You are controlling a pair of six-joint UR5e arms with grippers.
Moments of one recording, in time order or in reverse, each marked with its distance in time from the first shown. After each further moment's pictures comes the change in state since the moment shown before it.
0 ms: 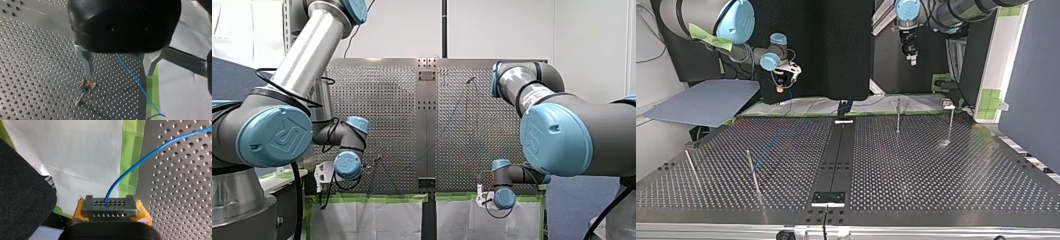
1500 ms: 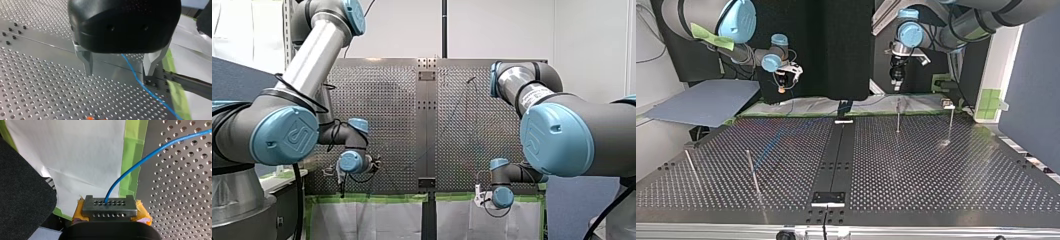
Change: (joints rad) left arm 0.116 -0.058 0.177 0.025 0.399 0.085; right arm 0.013 0.000 -0.015 0.029 0.001 -0.023
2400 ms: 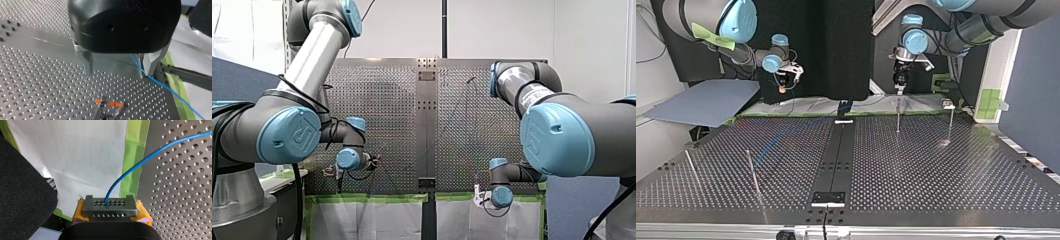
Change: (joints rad) left arm 0.059 0.000 0.024 -0.038 0.050 0.077; right arm 0.006 0.000 -0.007 0.018 0.002 -0.007
